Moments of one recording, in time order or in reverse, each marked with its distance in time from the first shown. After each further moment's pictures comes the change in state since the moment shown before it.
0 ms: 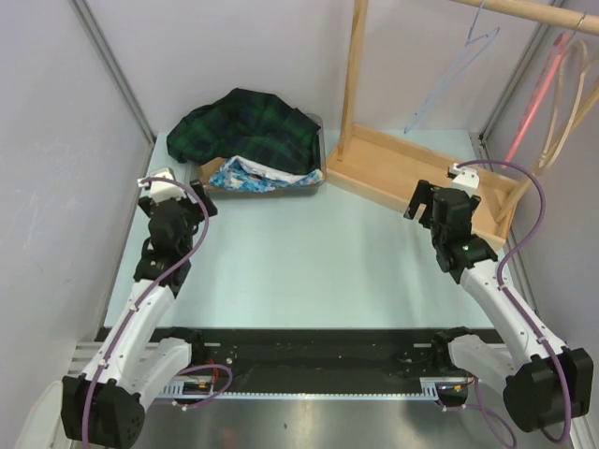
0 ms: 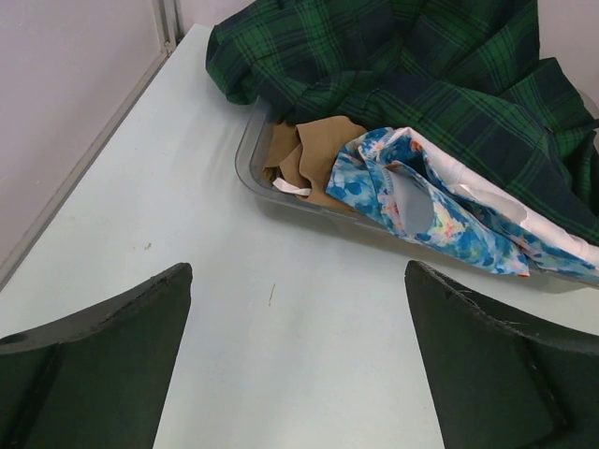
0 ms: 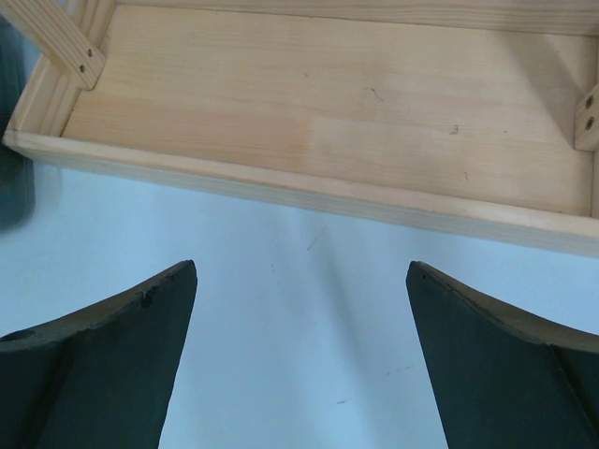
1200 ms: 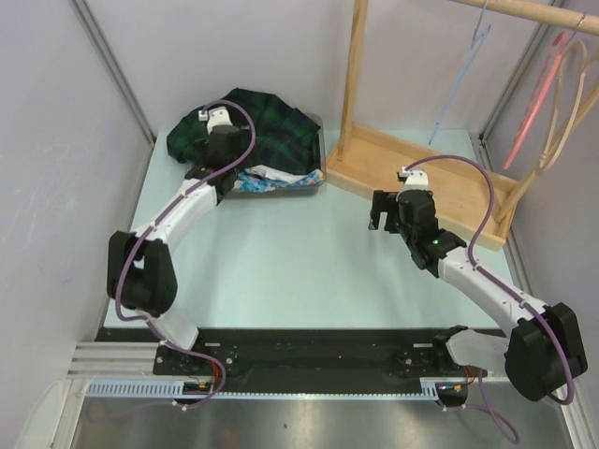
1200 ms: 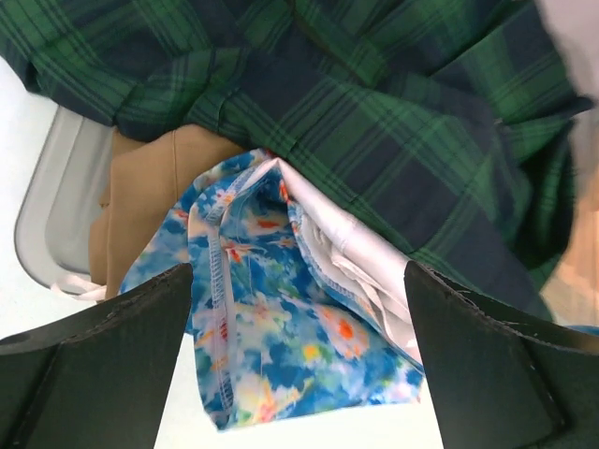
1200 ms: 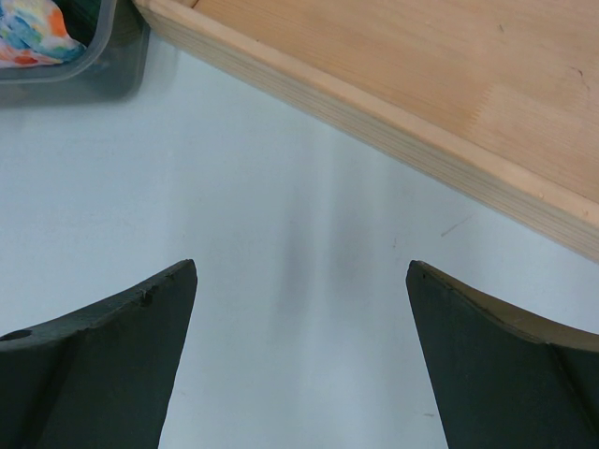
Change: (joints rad) left arm -0.134 0.793 0.672 -0.163 -0.005 -0.132; right arm 0.195 0.172 -0.008 0.130 -0.143 -0.059
